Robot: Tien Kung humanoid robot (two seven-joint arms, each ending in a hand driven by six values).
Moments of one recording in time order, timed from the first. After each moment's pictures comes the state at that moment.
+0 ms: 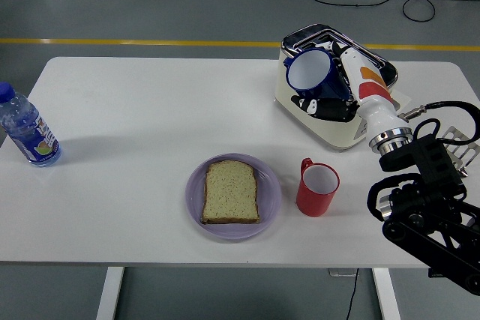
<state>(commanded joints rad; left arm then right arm) -0.02 0.01 -0.27 -0.19 0.35 0.15 -0.03 0.56 -0.37 0.73 1.71 -1.58 -0.65 -0.41</state>
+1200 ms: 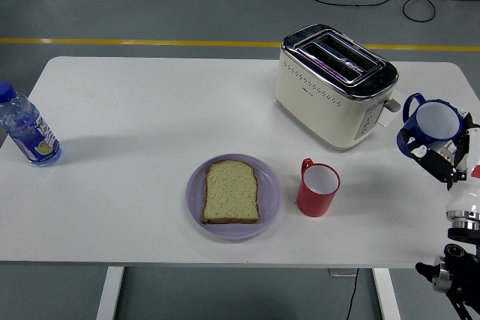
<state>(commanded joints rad) -0.05 0.01 -0.29 -0.19 0.36 0.15 -0.03 0.14 -0.21 1.12 1.19 -1.00 -0.65 0.62</state>
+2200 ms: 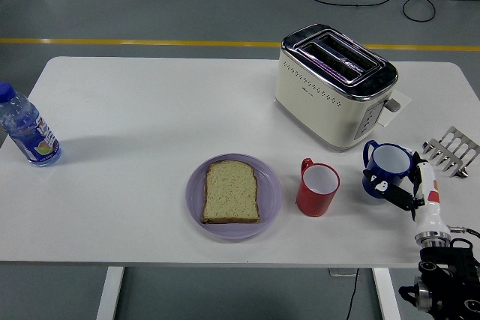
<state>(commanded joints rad) -0.05 0.00 -0.29 -0.19 0.36 0.15 -0.03 0.22 -0.17 0.94 0.93 -0.92 -0.54 0.57</state>
